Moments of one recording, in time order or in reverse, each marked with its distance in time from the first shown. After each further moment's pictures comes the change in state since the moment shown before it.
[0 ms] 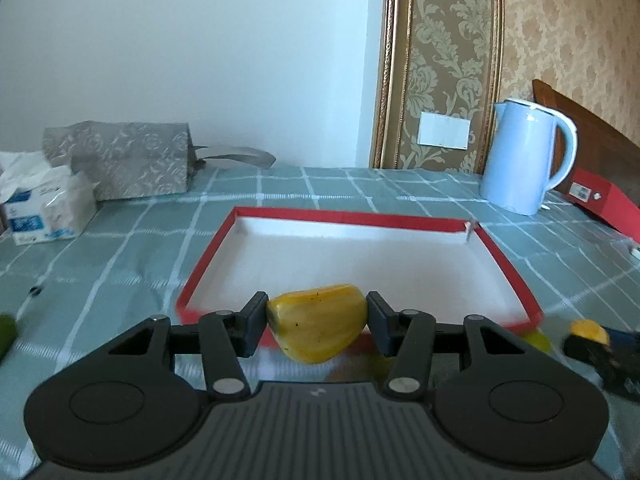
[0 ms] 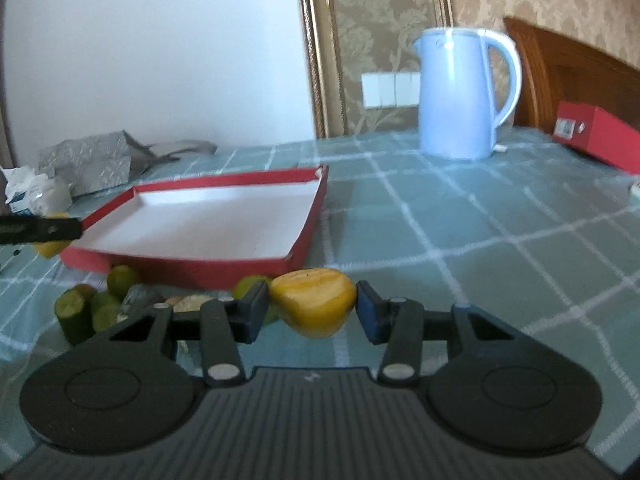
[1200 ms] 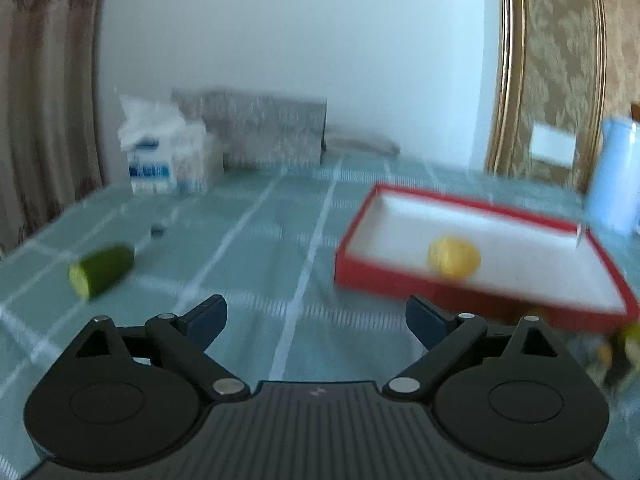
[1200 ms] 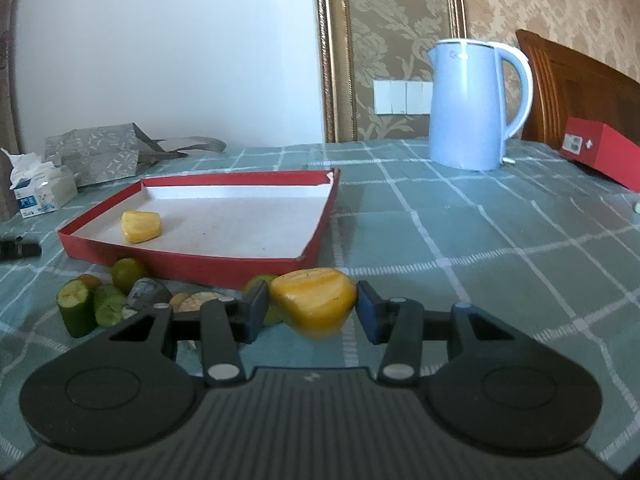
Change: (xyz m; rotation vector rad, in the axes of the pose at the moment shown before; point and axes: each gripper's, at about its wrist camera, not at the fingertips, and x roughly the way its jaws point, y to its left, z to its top) left arm -0.032 0.059 -0.047 -0.142 0.021 0.285; right arm 0.001 0.009 -0.001 -0.049 0.006 0.020
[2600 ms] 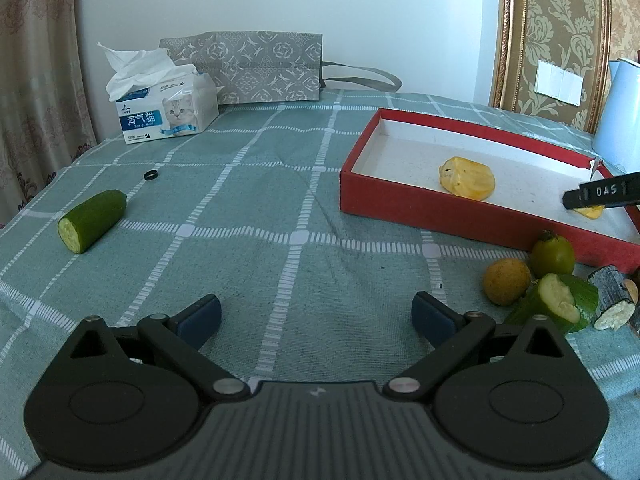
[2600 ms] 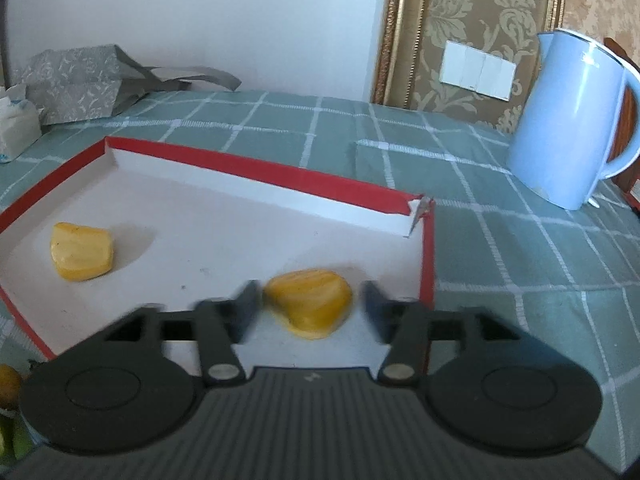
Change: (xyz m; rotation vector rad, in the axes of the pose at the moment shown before) left arm 0.020 0.000 -0.016 0.051 0.146 0.023; right arm 0.163 0.049 0.077 -0.164 0.228 -0.010
